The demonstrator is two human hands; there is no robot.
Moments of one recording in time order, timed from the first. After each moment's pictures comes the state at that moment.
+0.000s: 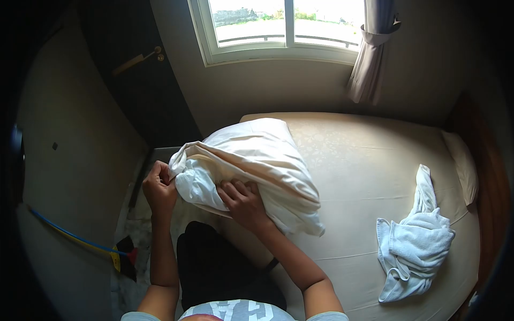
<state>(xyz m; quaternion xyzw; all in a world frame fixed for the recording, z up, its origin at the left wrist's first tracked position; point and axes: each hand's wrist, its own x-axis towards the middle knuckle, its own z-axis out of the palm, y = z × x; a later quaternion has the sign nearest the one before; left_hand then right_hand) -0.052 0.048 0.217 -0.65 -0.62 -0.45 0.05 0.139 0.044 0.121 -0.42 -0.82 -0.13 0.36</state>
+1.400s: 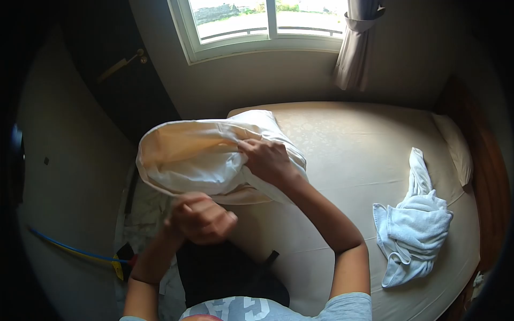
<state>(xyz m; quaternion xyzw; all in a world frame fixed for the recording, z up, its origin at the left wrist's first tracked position) 0.005 0.027 0.219 -0.88 -0.03 -0.38 0.28 0.214 0.094 0.193 -0.49 -0.82 -0.03 0.29</state>
